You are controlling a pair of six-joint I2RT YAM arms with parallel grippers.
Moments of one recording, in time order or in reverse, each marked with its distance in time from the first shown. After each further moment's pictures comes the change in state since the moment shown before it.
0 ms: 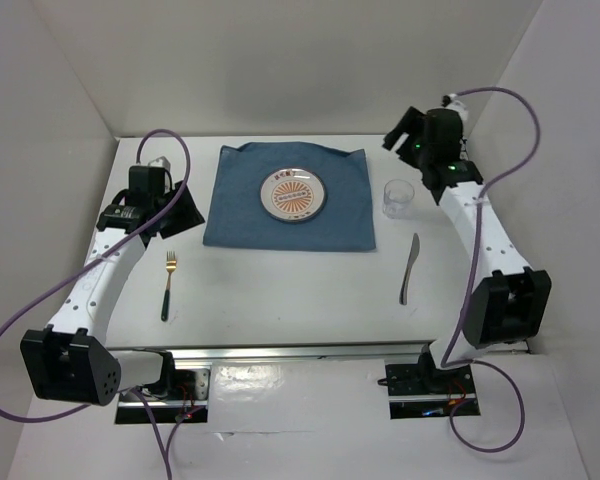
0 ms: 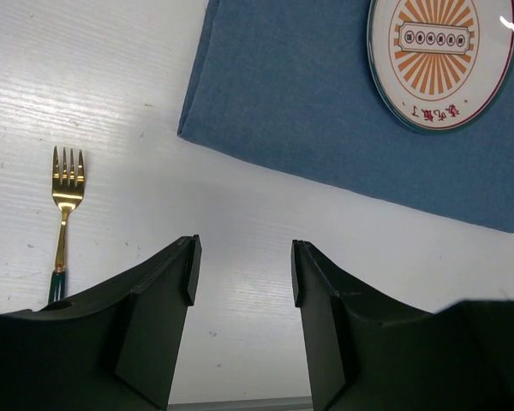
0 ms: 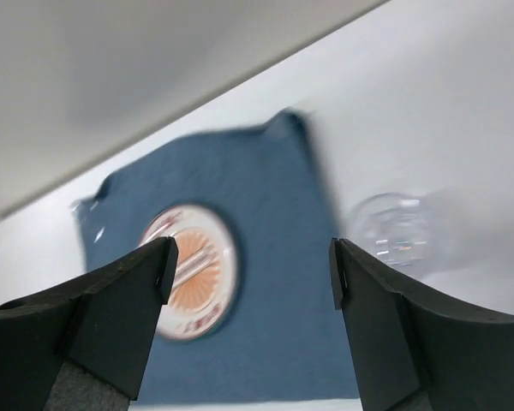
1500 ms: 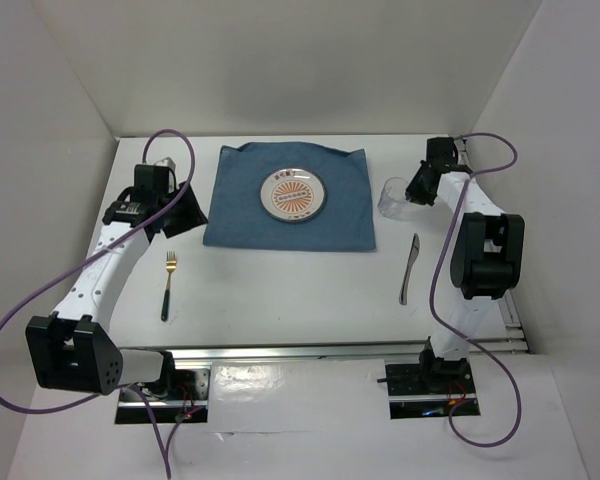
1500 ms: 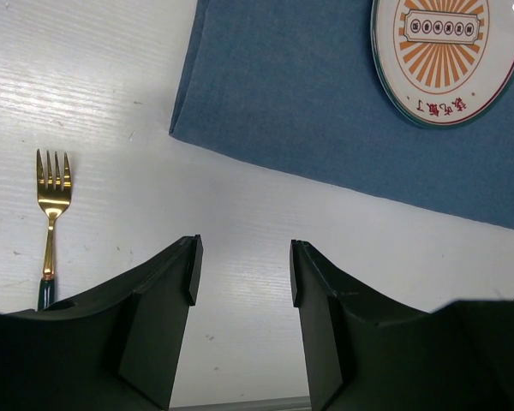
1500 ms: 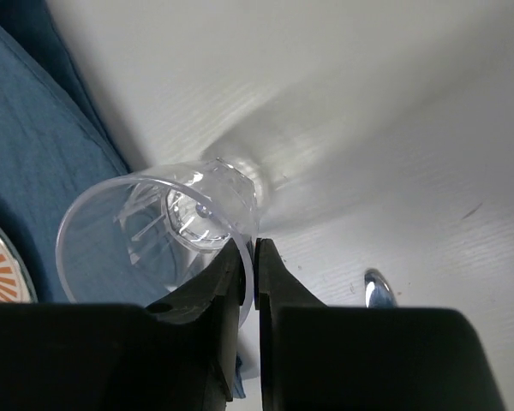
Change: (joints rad) left arm 0.000 0.052 0.000 0.024 0.027 0.000; right arm -0.215 0.331 -0.031 -0.167 -0.054 -0.060
